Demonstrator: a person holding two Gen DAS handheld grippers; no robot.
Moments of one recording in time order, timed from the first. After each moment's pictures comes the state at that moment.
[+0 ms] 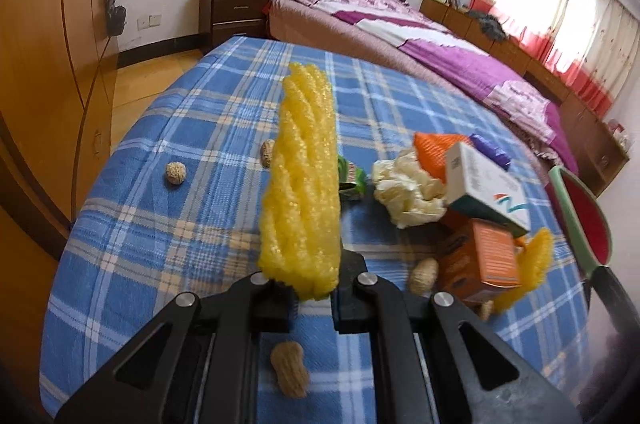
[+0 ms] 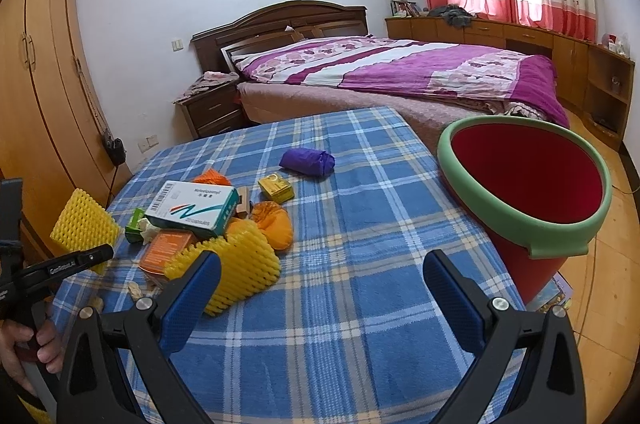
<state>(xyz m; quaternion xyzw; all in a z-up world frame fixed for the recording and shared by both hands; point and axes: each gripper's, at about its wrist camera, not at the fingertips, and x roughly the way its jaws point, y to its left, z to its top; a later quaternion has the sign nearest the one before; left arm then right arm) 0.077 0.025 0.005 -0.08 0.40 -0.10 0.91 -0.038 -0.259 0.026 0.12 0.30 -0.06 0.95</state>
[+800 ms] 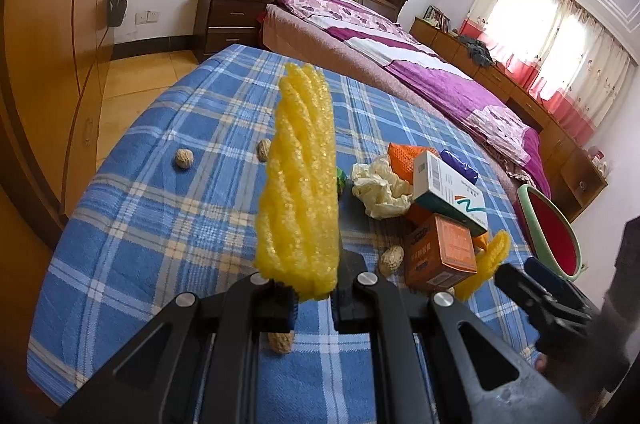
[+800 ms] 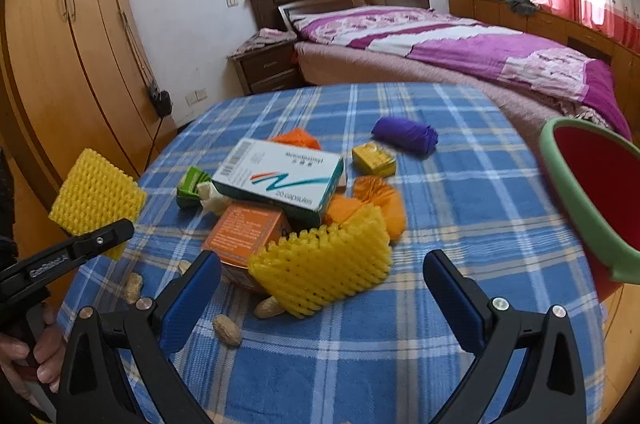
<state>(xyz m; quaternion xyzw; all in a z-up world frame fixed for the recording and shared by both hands) 0.052 0.037 0.015 -0.13 0.38 -0.12 0.91 0.009 -0.201 0.015 0.09 0.36 0.04 0.93</state>
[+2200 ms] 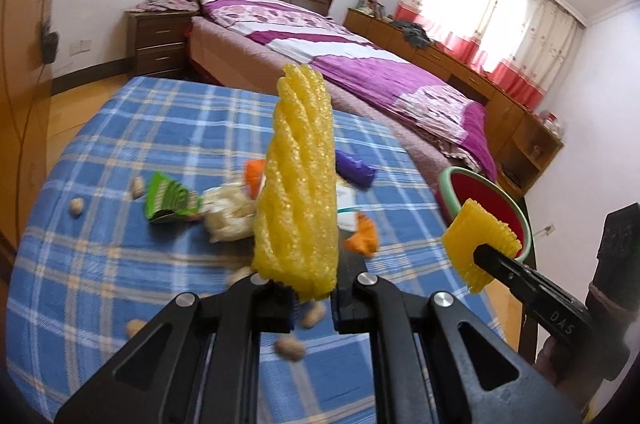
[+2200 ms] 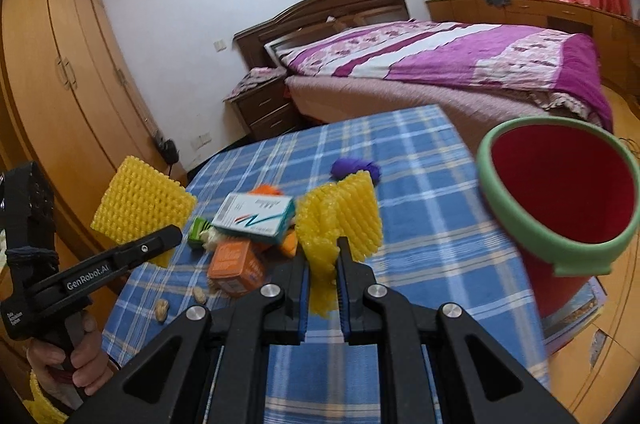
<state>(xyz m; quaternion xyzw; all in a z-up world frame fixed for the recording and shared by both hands) 0.042 -0.058 0.067 -0.09 0.36 -0.24 0.90 -0.040 -0.285 0.063 0.17 0.30 0.03 0.94</state>
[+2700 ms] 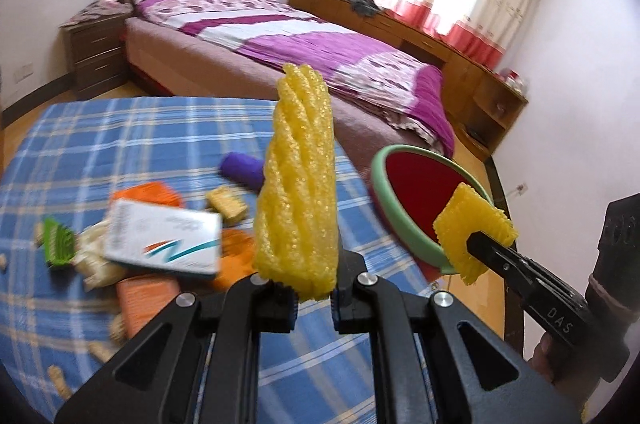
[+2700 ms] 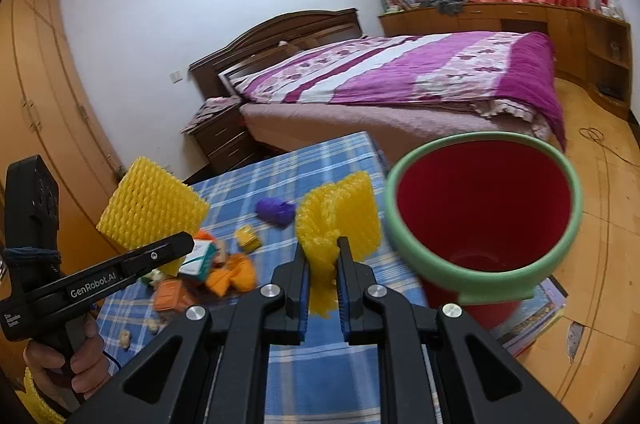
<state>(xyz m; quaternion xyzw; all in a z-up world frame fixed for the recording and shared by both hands) 0.058 -0.170 0.082 -0.04 0.37 -0.32 0.87 -0.058 -0.370 0.073 0.19 0.28 -0.05 0.94</state>
